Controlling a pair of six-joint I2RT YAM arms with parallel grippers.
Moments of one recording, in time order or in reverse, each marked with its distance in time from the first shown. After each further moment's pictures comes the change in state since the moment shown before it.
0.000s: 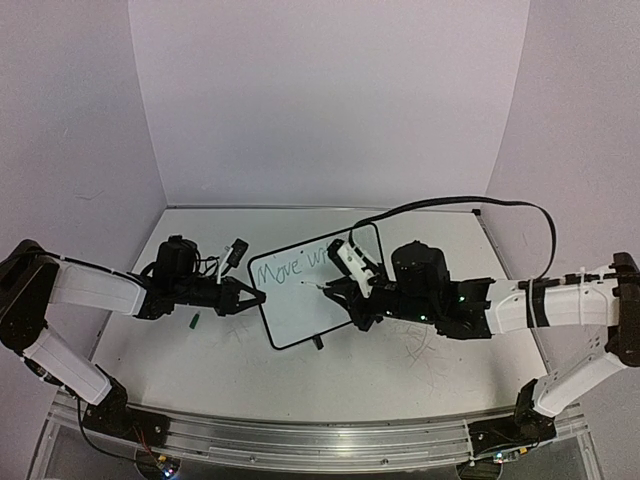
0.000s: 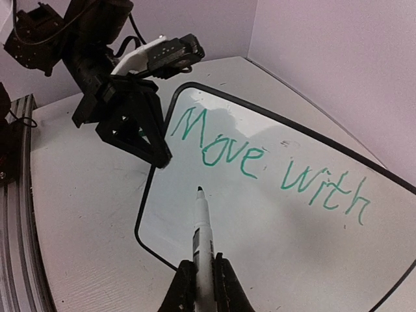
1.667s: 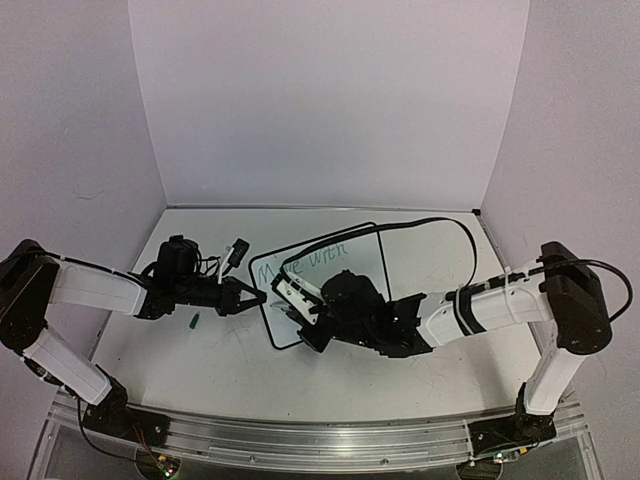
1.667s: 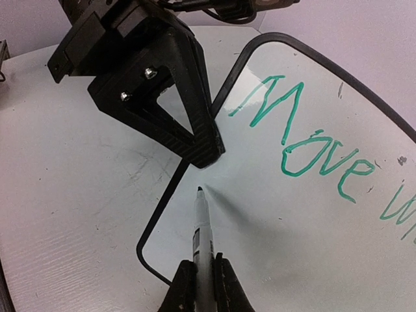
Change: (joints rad) left arm -0.008 0.001 0.005 -0.003 -0.008 0.000; right arm 0.145 0.355 0.202 0.025 0.199 -0.067
